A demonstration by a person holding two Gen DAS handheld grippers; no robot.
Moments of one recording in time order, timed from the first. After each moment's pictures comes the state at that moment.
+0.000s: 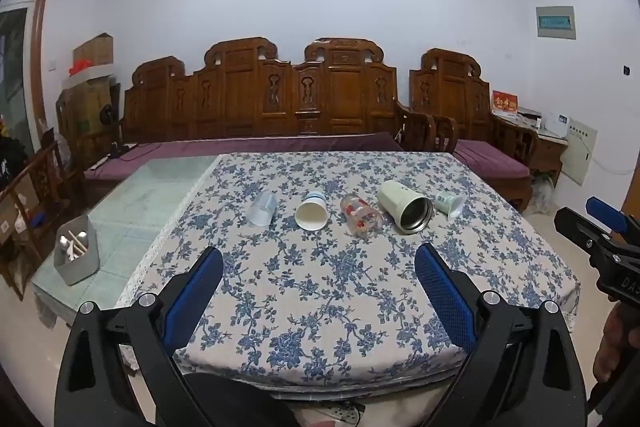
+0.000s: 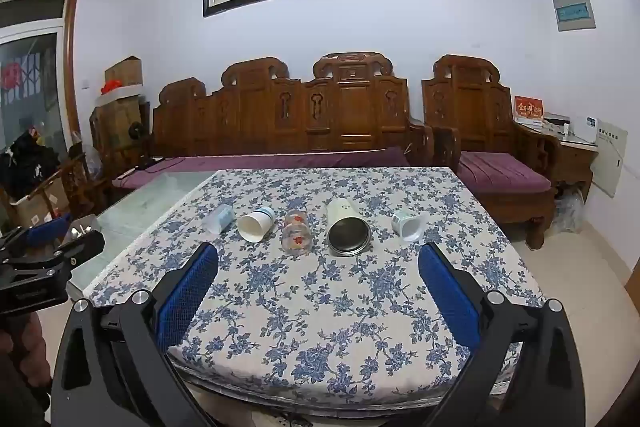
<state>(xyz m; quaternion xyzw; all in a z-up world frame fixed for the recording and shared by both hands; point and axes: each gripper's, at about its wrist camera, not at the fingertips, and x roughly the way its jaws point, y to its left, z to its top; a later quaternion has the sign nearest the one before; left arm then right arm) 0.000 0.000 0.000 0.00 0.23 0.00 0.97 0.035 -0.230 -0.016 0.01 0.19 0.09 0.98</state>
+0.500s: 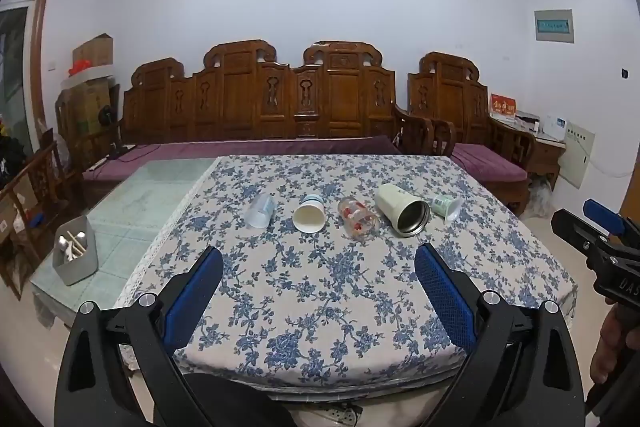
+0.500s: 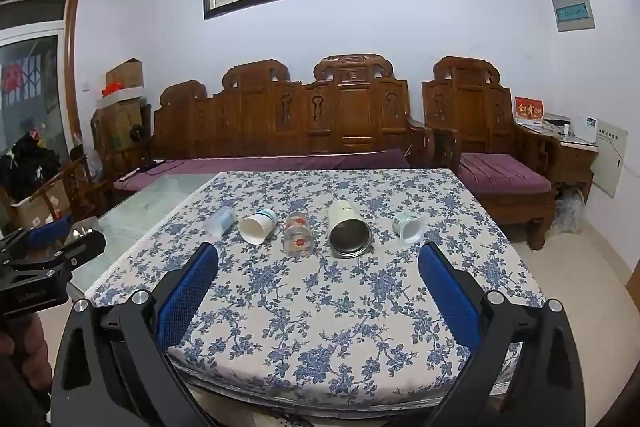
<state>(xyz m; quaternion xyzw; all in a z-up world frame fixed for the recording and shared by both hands) -0.002 0.001 0.006 0.00 0.23 0.00 0.97 0.034 -0.232 -0.014 0.02 0.19 0.10 0.98</state>
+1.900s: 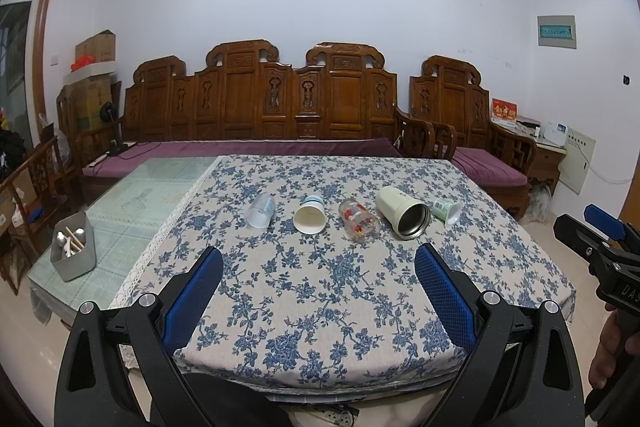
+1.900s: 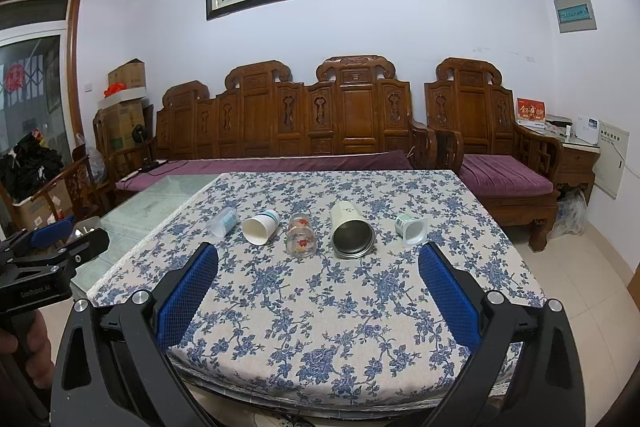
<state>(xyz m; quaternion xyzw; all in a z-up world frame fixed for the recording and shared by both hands) -0.002 0.002 0.007 0.00 0.22 -0.01 0.97 0.033 -0.229 -0.012 0.02 0.18 0.10 0.98</state>
